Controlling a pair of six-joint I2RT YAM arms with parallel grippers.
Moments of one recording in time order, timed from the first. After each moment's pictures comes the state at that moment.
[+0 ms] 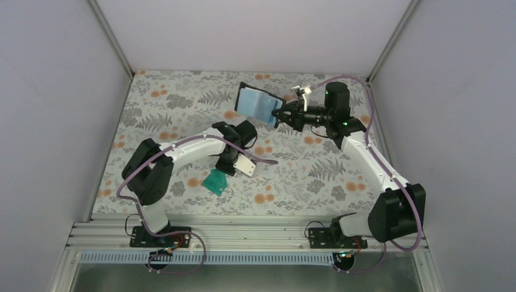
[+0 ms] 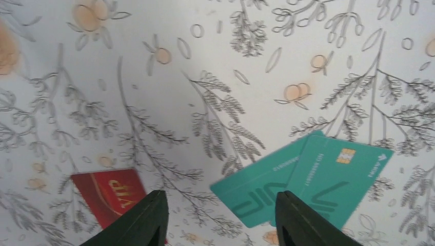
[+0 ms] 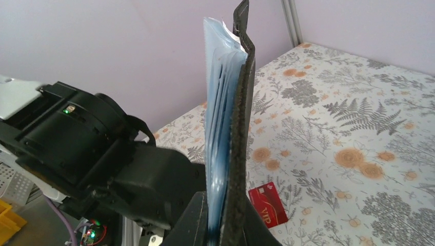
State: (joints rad) left arm -0.81 1.79 1.29 -1.02 -0.09 1.15; right arm 0.27 1.35 1.10 -0.16 -1.02 0.06
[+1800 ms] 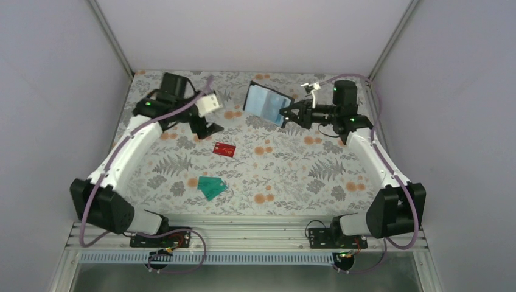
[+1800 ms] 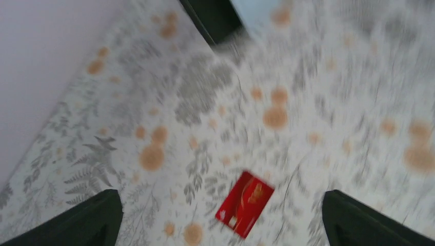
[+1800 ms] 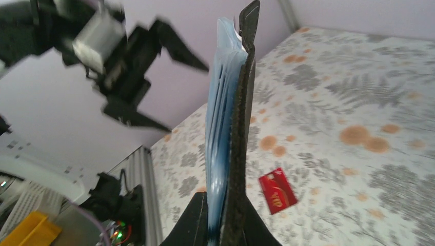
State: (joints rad) left arm -0.33 1.43 1.35 -0.84 0.46 0.80; right arm 0.15 1.37 1.14 -0.27 -1.09 0.11
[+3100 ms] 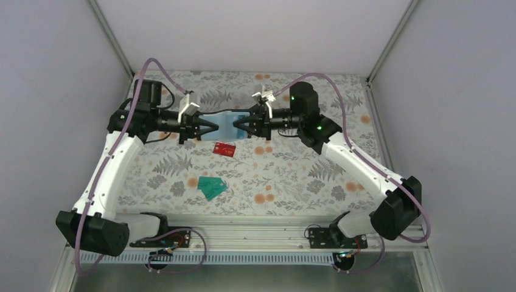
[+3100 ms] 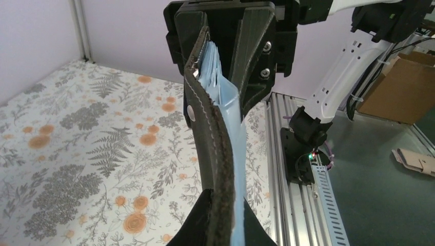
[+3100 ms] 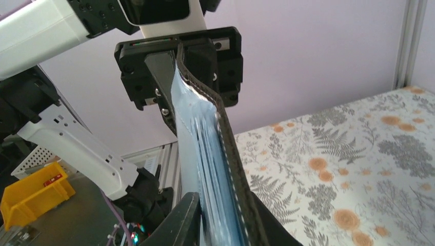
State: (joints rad) left arm -0.17 1.22 1.31 -0.88 1.22 0.56; right arm 0.63 1.39 1.25 -0.09 -0.92 0.10
